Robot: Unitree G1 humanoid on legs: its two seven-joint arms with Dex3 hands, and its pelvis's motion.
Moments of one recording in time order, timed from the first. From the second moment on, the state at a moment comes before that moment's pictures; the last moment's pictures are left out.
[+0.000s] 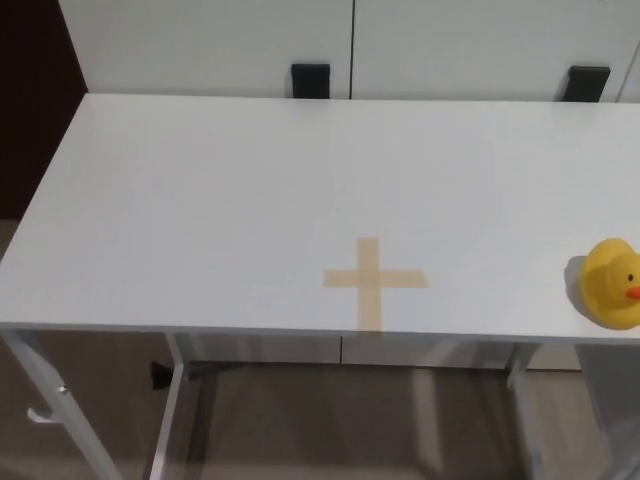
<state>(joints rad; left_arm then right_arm) 0.01 0.57 0.01 1.29 0.18 -0.05 0.01 0.14 -0.71 -0.43 1.22 0.08 -0.17 0.22</state>
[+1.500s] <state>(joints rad) 0.00 0.57 0.02 1.31 0.18 -0.05 0.01 -0.25 -0.72 -0.29 0.47 0.11 -0.12 0.16</state>
